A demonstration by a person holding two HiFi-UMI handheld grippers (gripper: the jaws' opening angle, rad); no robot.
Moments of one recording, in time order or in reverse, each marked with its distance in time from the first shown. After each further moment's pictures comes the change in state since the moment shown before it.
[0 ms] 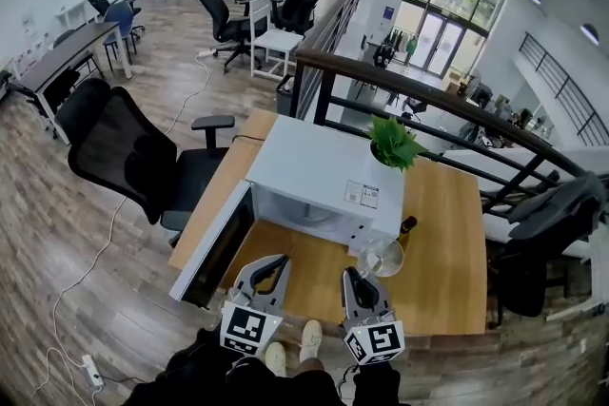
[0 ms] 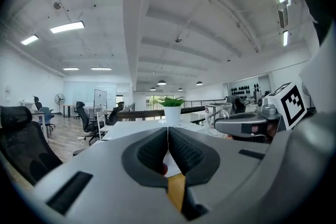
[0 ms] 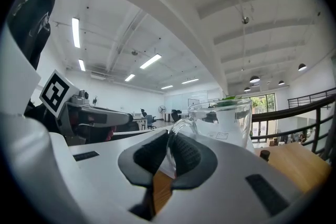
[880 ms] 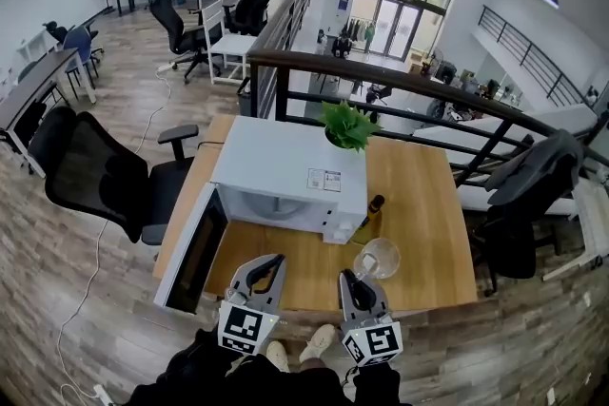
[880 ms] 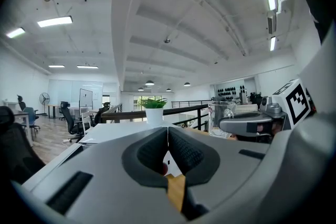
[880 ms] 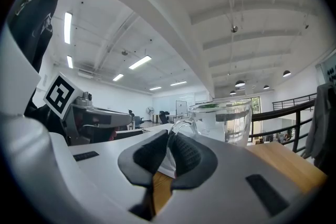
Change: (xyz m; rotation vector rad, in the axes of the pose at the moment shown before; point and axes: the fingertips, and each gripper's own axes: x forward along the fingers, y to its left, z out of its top) left arm 0.009 -0.058 0.009 0.027 -0.008 -0.142; right arm -0.070 -0.020 0.003 0.009 -0.012 -0.146
